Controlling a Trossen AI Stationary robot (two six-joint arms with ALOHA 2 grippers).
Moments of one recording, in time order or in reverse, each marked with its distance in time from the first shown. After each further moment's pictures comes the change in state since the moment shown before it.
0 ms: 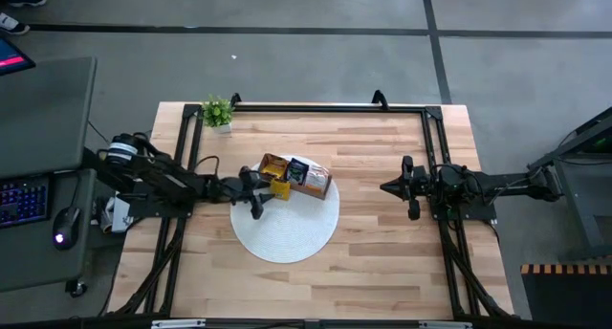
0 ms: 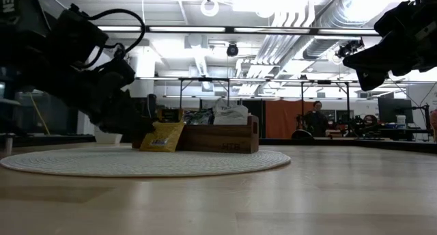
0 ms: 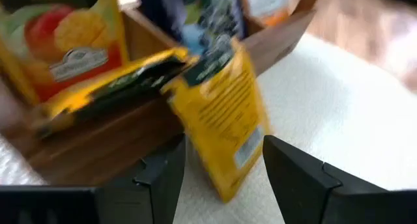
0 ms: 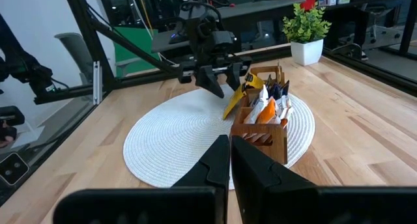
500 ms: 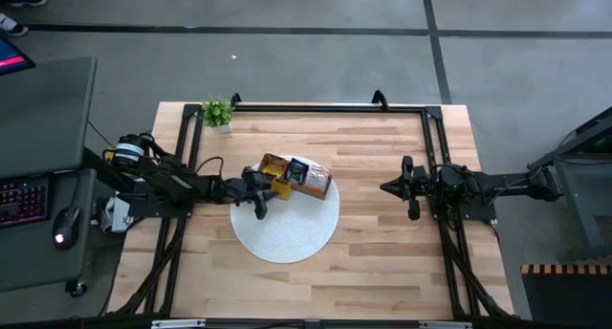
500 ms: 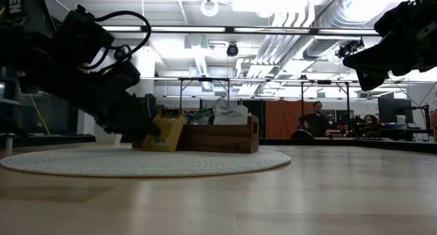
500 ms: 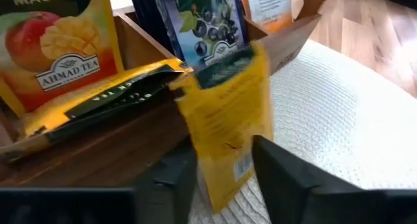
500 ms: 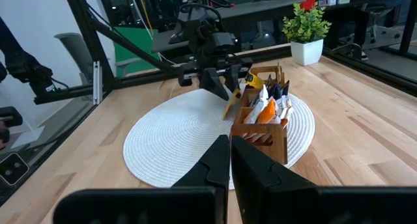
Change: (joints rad) left arm 0.000 0.062 0.042 0.030 -0.016 -0.007; right arm 0.000 0.000 0.000 0.000 0.000 0.000
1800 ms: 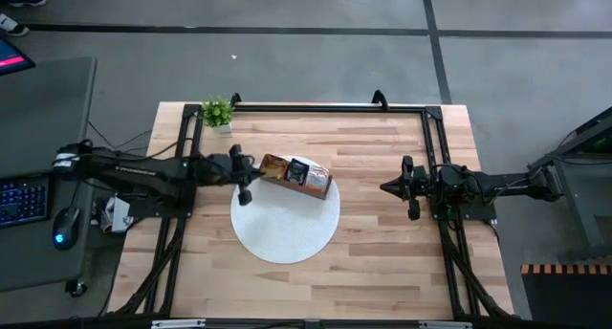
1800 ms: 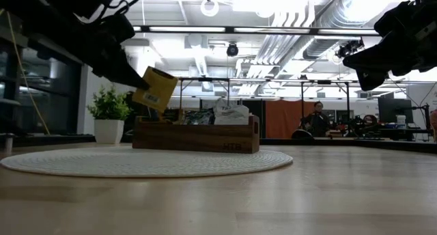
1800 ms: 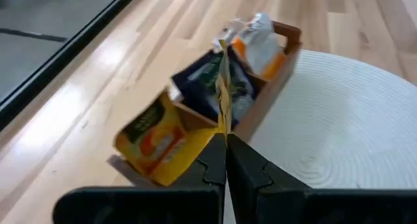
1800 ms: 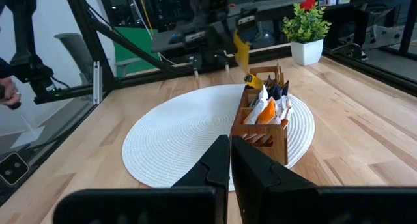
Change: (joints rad) left arm 0.117 -0.671 0.158 -0.856 0.101 0.374; right arm 0.000 0.000 0.000 0.000 0.000 0.000
